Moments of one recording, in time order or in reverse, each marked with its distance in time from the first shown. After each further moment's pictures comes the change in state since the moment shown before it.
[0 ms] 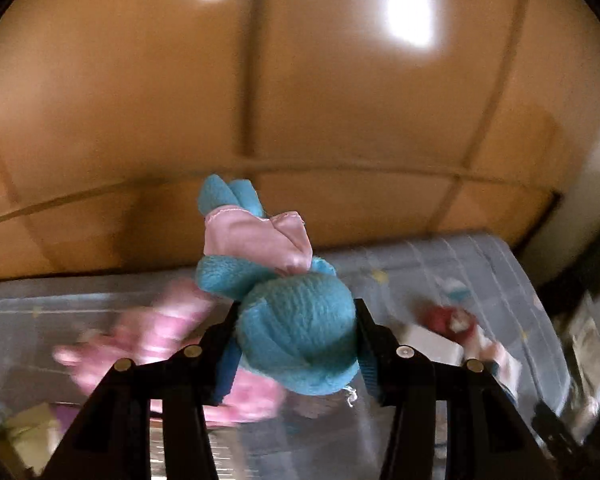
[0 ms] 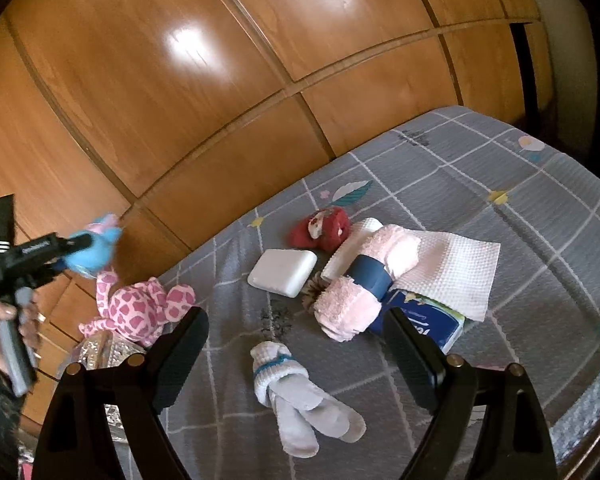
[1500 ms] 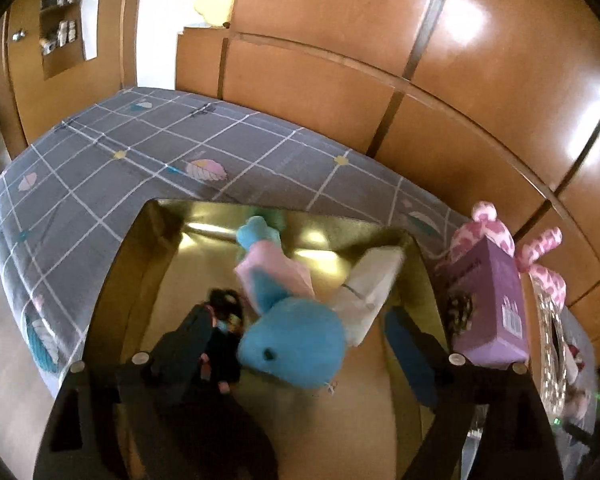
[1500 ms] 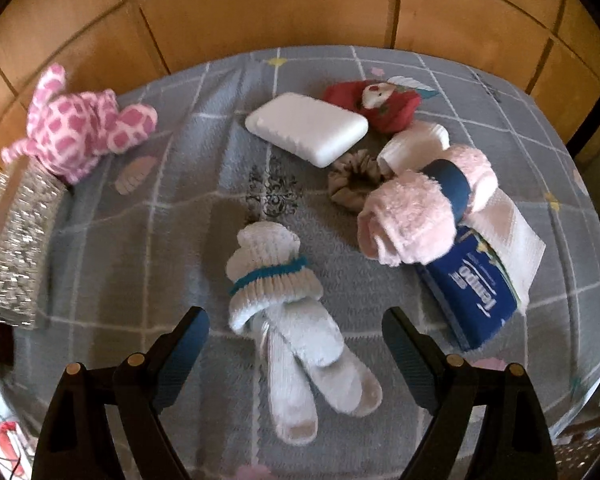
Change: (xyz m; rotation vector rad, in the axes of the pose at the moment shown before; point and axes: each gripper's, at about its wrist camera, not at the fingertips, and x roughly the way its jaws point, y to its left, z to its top) left arm -0.132 0.284 -0.255 -0.557 -0.049 0.366; right arm 0.105 0.054 -0.047 -0.409 0.472 -0.251
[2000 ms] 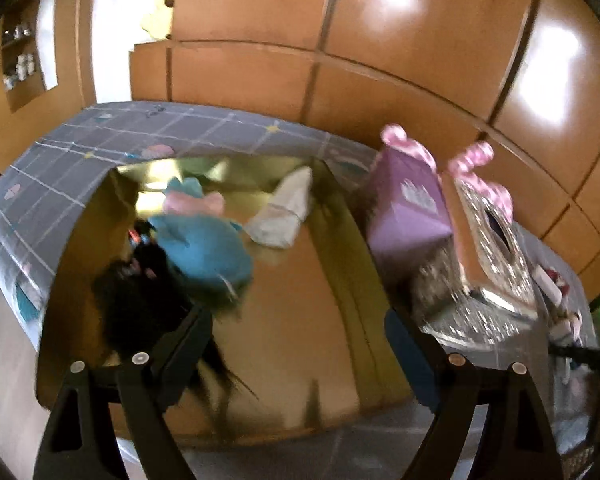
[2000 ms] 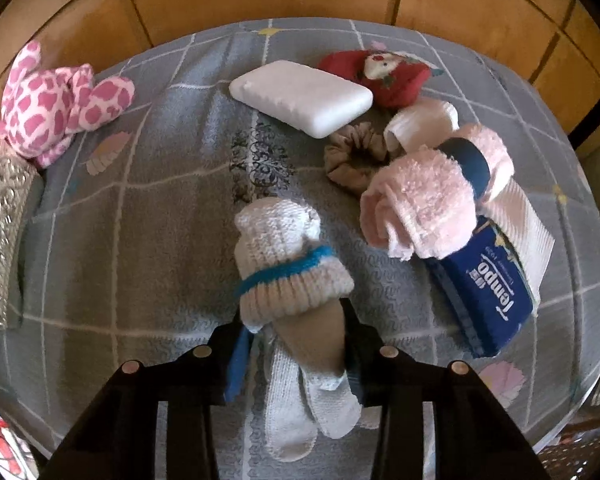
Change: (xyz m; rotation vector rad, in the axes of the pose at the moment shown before) left arm -0.045 -0.052 -0.085 0.151 0.012 -0.089; right arm 0.023 -0.003 0.001 0.009 0.067 -0.034
